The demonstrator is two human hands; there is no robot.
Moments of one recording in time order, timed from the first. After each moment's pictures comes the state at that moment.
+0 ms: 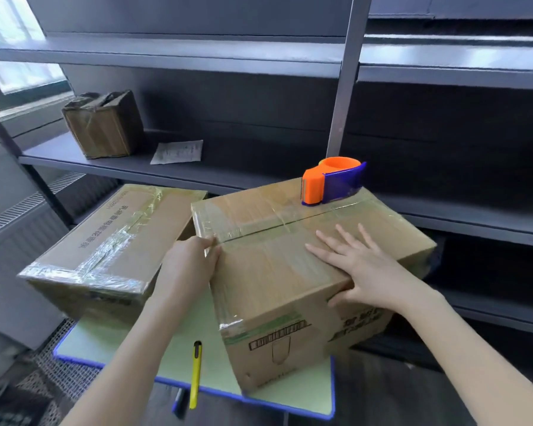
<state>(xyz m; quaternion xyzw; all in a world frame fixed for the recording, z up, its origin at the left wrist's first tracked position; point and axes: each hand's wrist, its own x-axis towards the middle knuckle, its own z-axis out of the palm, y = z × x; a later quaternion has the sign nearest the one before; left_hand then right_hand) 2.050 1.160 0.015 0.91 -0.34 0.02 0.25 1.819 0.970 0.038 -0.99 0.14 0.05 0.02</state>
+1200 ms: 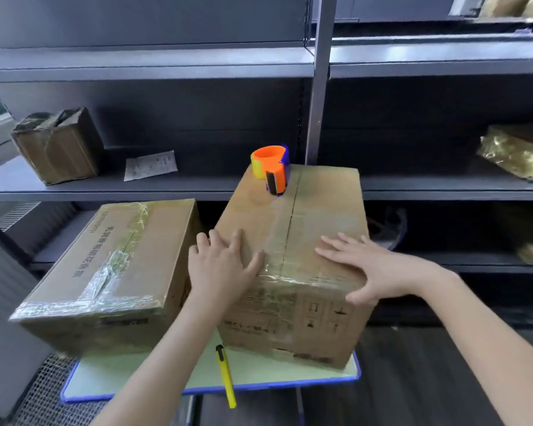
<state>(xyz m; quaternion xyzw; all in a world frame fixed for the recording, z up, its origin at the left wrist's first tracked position) 2.046 1.185 0.017 0.87 -0.48 0.10 0.05 1.816 1.053 0.063 -0.95 0.24 0.14 0.16</state>
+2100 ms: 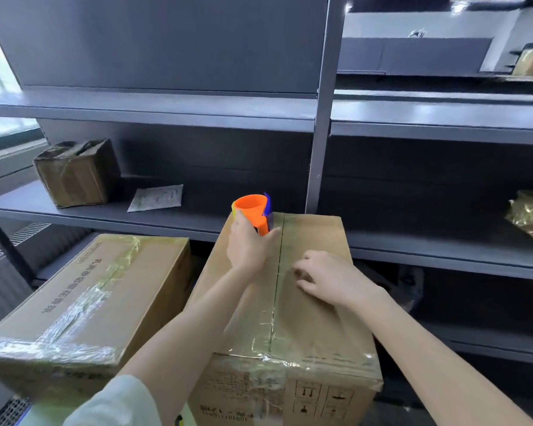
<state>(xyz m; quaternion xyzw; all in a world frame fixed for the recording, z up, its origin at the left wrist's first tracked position) 2.048 1.000 0.051 0.83 -0.30 -0.04 0.47 1.888 0.955 0.070 -0.97 0.22 -0.04 0.04</state>
